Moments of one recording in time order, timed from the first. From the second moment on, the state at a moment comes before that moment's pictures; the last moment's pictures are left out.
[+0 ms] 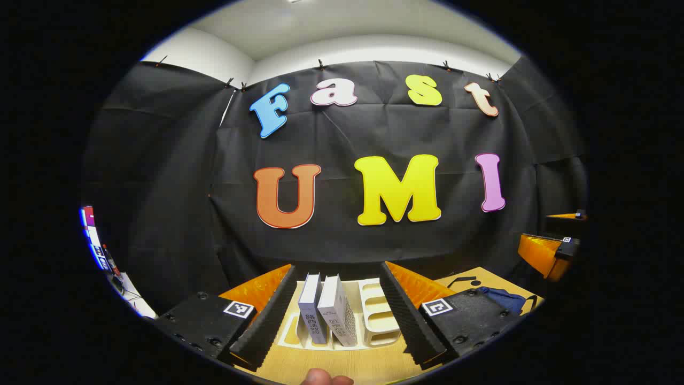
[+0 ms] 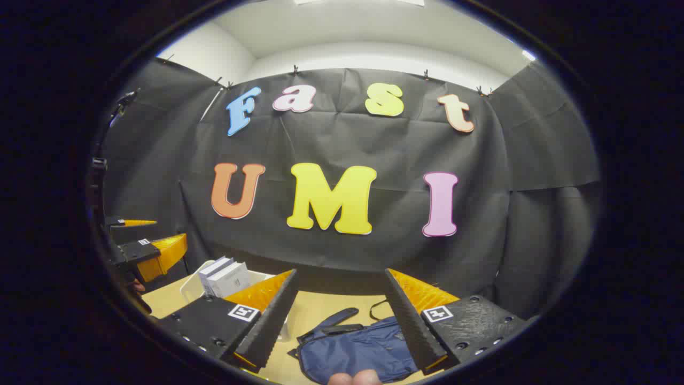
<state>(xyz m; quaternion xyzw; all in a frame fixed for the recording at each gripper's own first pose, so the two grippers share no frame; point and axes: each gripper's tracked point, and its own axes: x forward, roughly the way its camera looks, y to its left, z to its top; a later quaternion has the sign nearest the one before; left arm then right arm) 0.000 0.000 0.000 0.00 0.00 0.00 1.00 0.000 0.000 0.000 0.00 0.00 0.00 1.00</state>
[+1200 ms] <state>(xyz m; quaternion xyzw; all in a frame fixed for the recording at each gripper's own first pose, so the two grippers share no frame) 0.003 -0.006 0.001 0.00 -0.01 0.00 1.00 -0.005 0.009 -0.069 -0.03 0.07 0.01 1.00</state>
